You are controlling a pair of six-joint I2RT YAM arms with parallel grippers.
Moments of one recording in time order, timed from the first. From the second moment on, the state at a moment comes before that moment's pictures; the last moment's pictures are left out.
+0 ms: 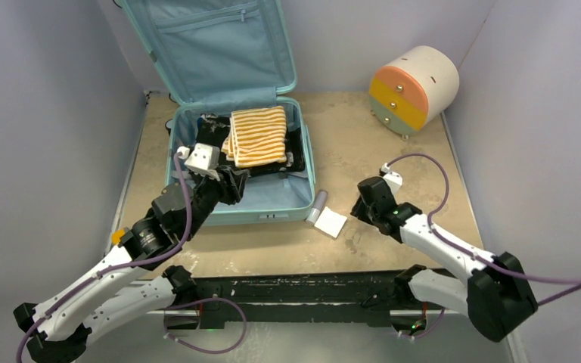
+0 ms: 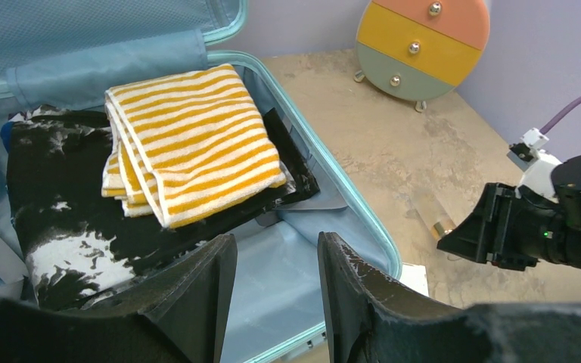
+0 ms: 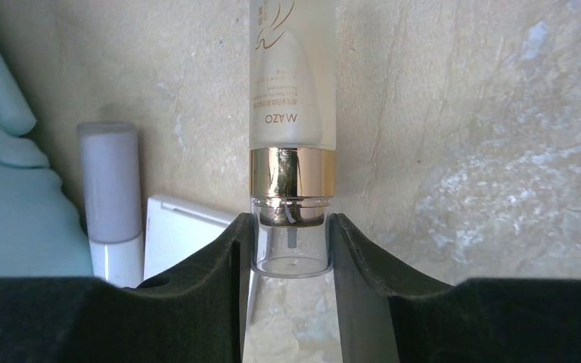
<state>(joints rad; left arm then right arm) -0.85 0.67 0.81 -0.23 -0.43 -0.25 0.53 1.14 0.55 -0.36 0.34 0.87</state>
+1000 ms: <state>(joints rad) -0.85 0.64 0.82 -0.25 -0.43 -0.26 0.53 0.89 0.73 -0.70 0.12 0.74</state>
